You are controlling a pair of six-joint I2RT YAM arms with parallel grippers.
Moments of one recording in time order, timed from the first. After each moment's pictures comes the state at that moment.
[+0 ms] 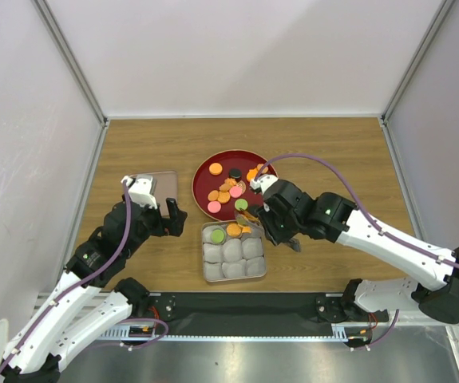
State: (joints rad) left arm -0.62 0.57 0.76 -0.64 -0.24 -0.33; right arm 1.02 1.22 1.24 -0.97 0.13 0.32
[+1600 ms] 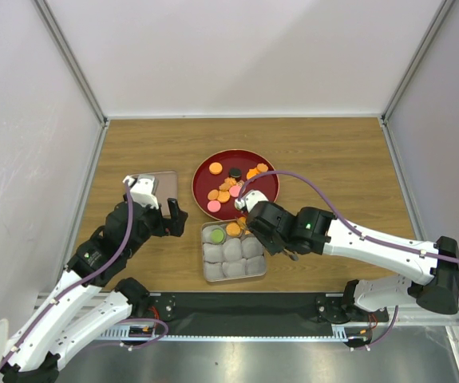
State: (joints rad) left arm -0.63 0.58 0.76 -0.64 -0.25 -0.33; right arm 1.17 1.28 1.17 -0.94 0.34 0.29
